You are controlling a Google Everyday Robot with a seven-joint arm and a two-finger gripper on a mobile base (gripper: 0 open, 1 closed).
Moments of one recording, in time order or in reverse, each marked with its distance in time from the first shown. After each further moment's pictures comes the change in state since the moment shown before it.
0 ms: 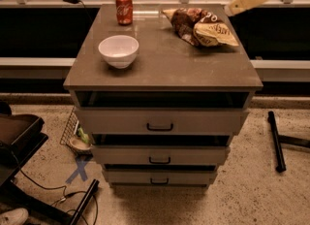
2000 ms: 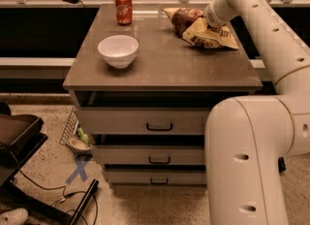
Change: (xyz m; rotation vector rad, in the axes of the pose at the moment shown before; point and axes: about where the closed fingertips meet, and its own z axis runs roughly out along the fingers) arm 0.048 0.030 0.261 -0.124 0.182 0.097
